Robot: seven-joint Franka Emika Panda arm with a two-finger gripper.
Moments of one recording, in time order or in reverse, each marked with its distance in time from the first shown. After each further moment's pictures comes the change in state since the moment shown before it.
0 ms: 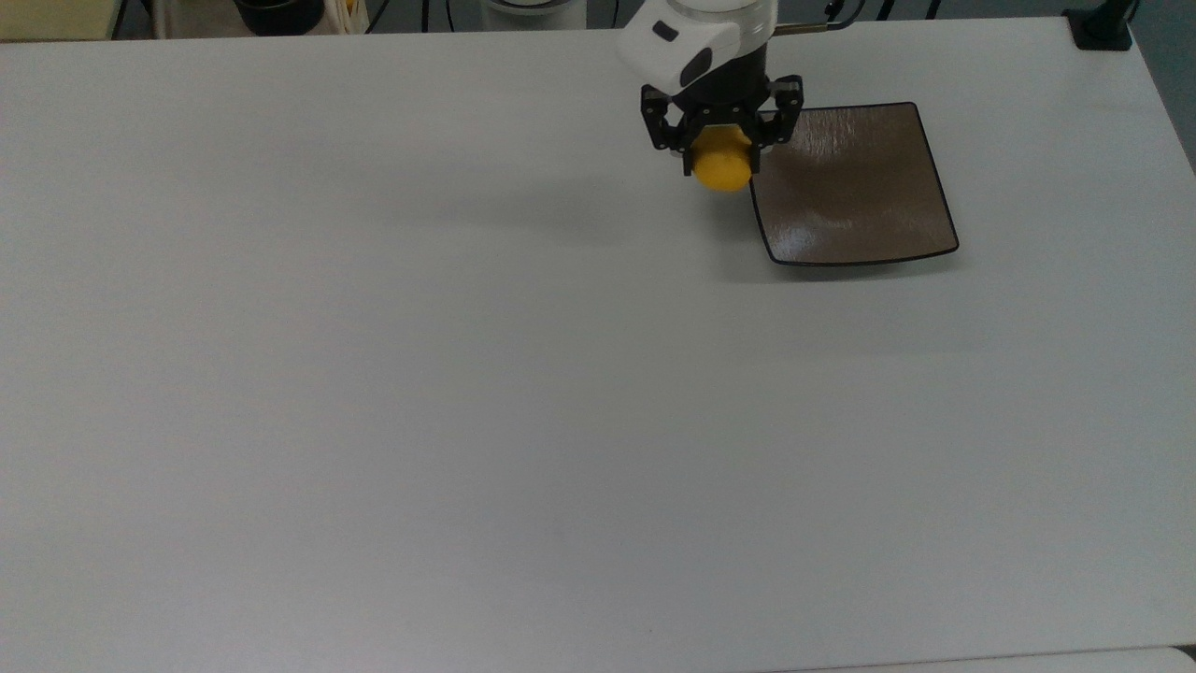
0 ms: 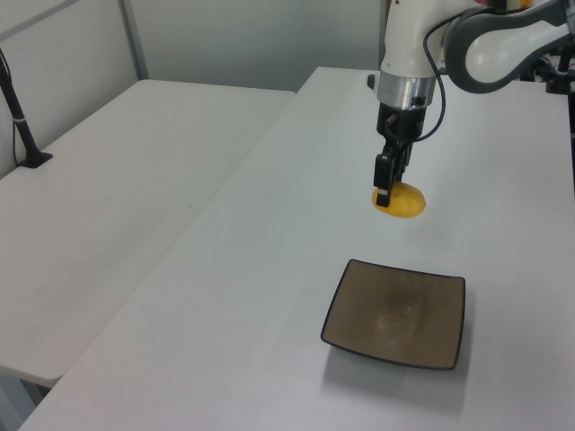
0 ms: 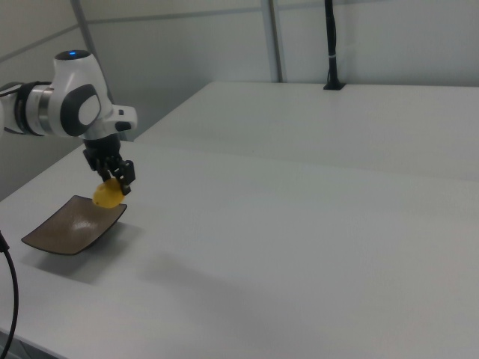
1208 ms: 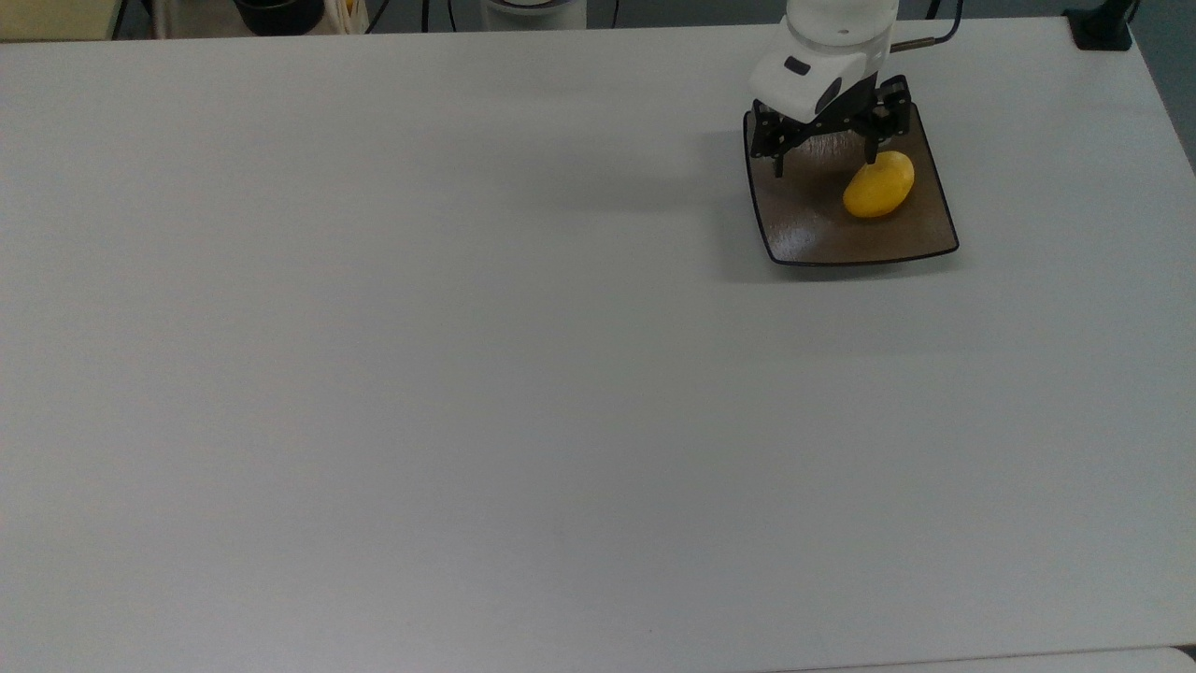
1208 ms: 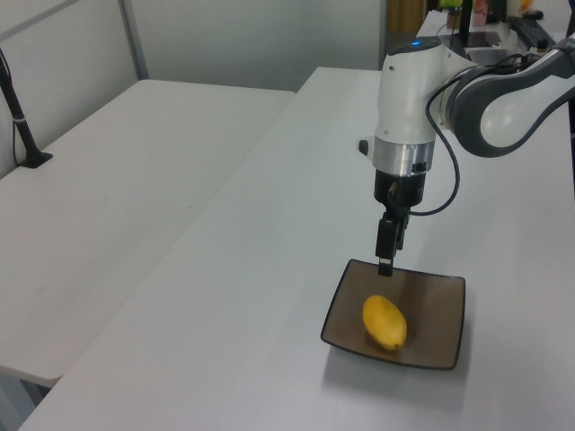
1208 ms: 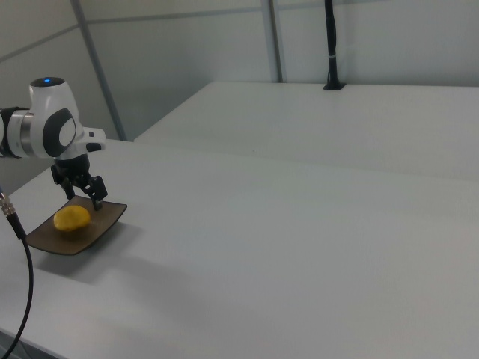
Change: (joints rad) arm 0.085 0.117 0.094 0.006 -0.001 0.090 0.064
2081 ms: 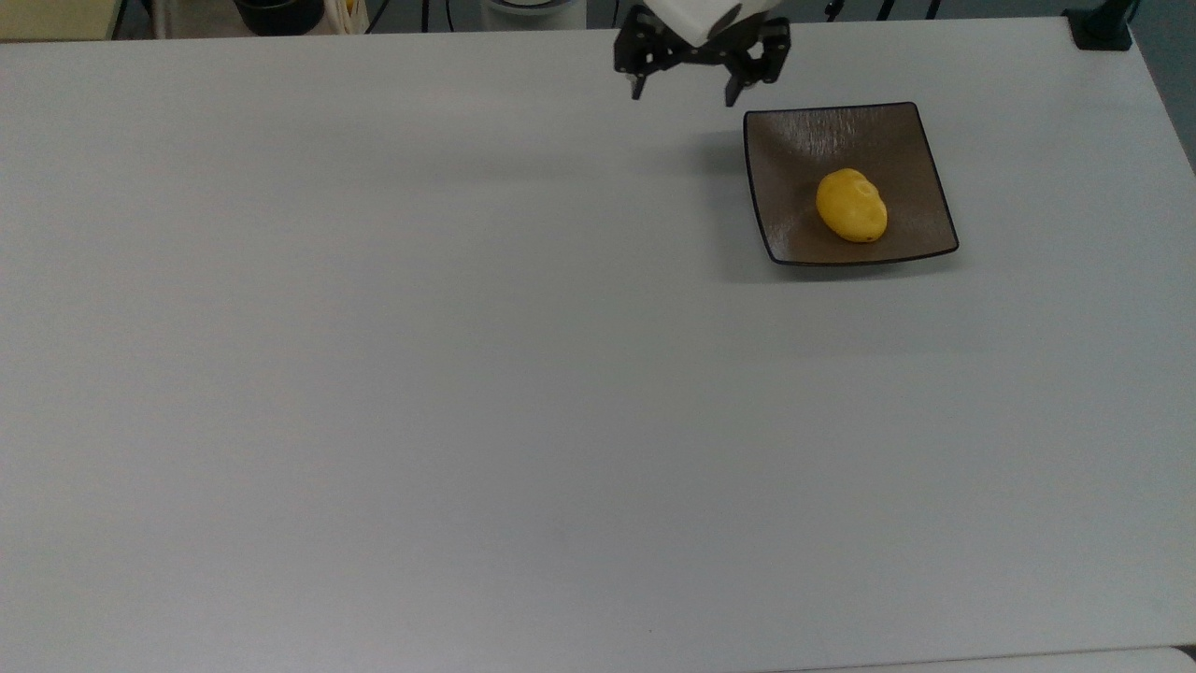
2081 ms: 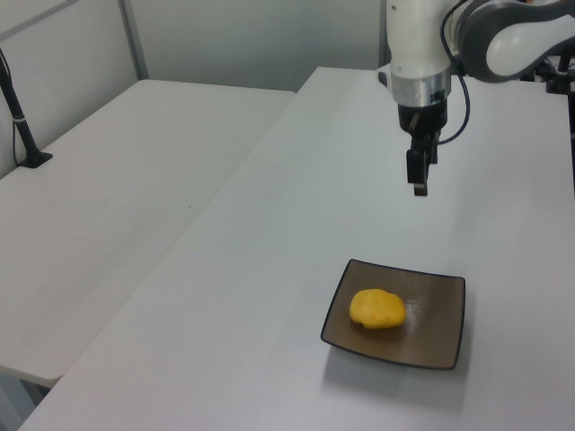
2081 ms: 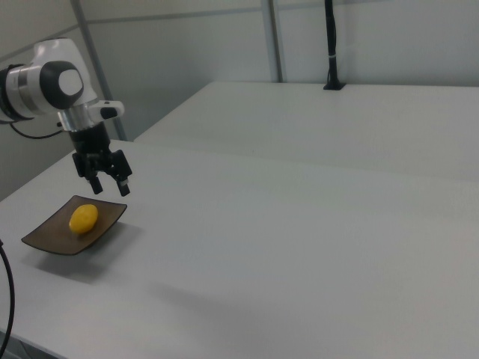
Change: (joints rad) arm -0.052 -0.142 -0.100 0.091 -0.213 -0.479 -0.027
